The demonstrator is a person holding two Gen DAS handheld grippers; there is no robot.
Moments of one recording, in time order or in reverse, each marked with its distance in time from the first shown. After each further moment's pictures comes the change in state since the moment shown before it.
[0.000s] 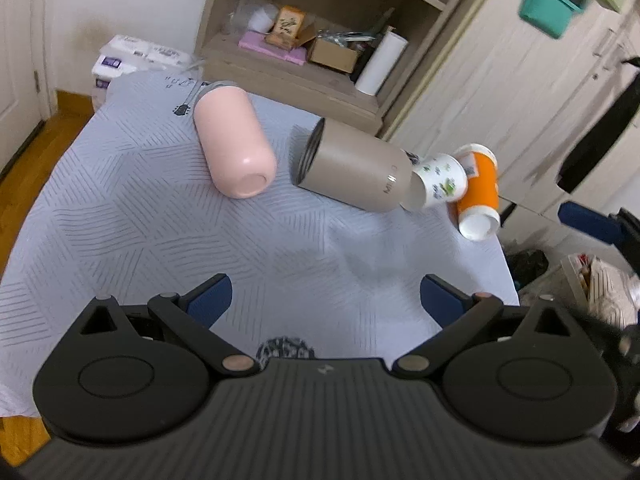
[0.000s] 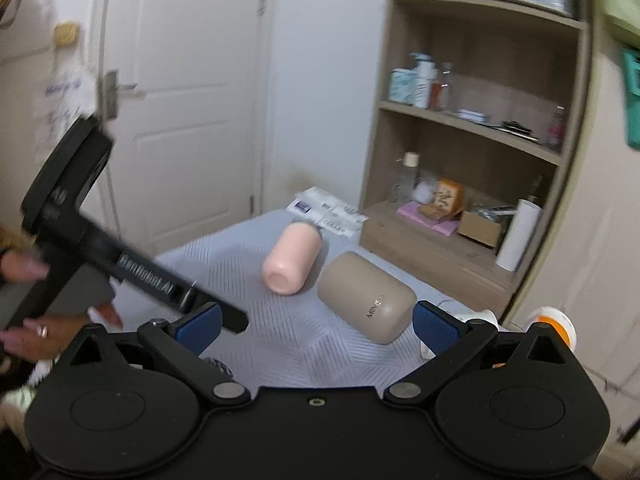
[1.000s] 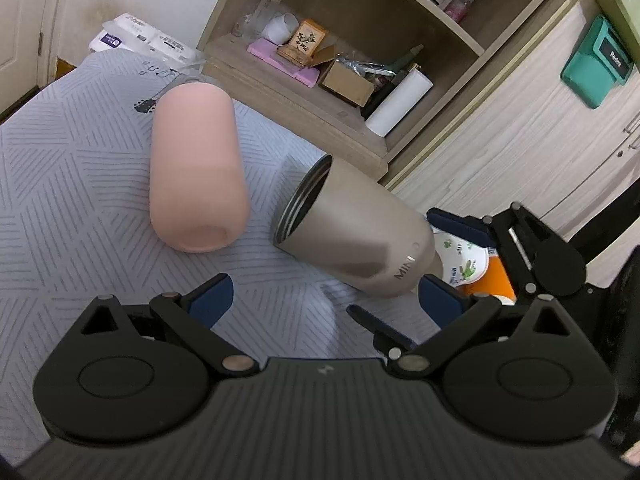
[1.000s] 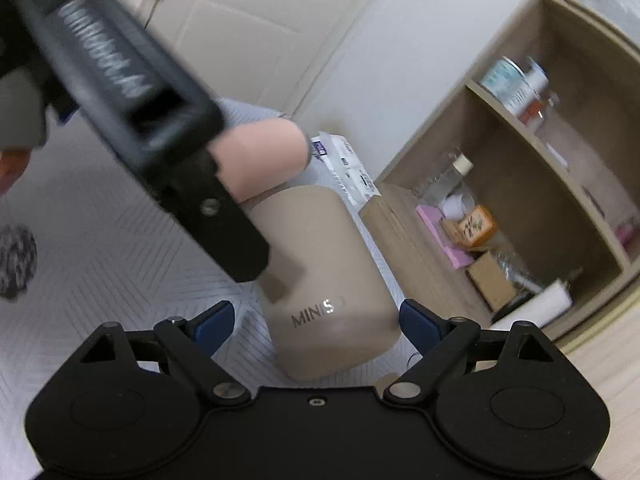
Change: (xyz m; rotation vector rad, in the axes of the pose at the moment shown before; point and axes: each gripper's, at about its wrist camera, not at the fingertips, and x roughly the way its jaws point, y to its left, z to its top) left arm 0.093 0.007 0.031 -0.175 -0.103 -0.061; right arm 0.163 -0.033 -0.016 -0.561 0.141 -0.038
